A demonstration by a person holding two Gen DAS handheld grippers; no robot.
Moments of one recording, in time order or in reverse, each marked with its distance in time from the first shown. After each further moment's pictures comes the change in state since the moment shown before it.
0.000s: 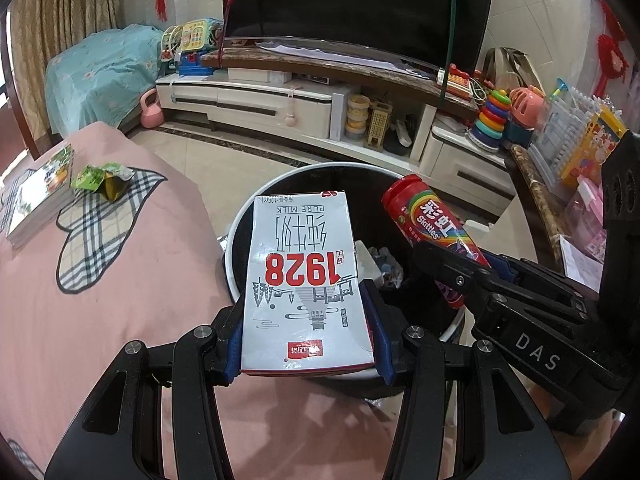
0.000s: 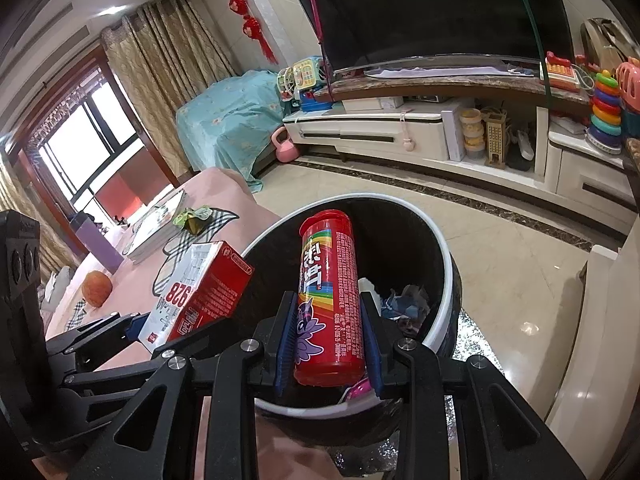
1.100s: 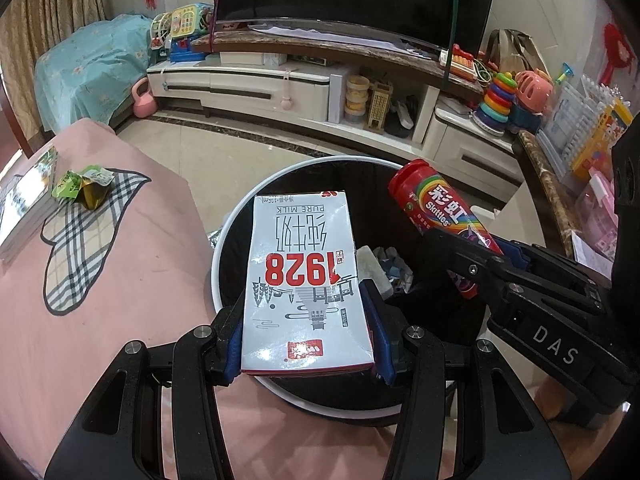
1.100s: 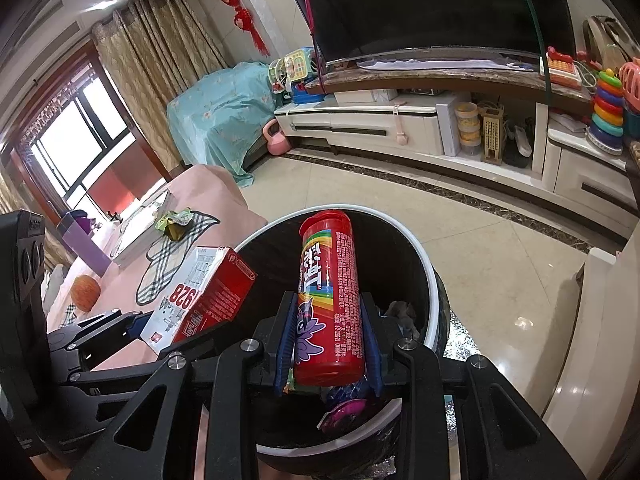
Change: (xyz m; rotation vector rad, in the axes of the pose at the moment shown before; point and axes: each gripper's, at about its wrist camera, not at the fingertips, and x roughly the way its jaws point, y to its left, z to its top) left arm 0.031 0.000 0.019 0.028 0.079 0.001; right arm 0.021 -0.019 0.025 0.002 0.039 -0.022
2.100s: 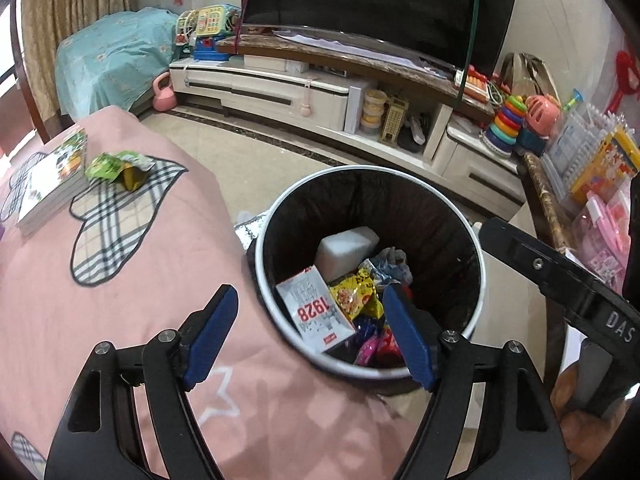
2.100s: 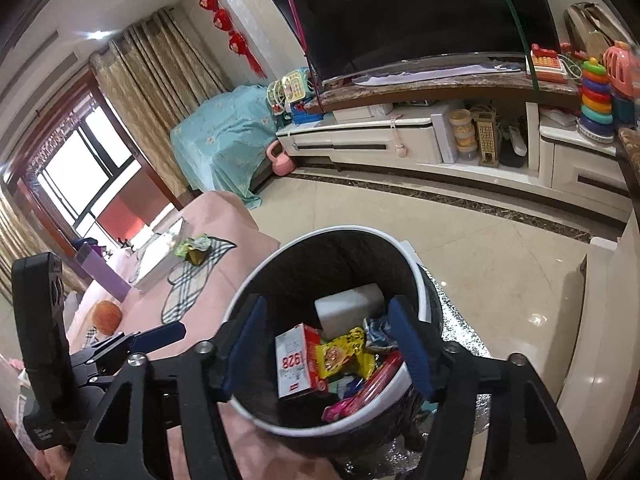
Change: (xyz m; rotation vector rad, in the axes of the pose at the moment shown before) left arm -0.041 0.024 -0.017 -0.088 -0.035 0.015; right arm -0.035 -0.006 0.004 0.071 -0.068 0.046
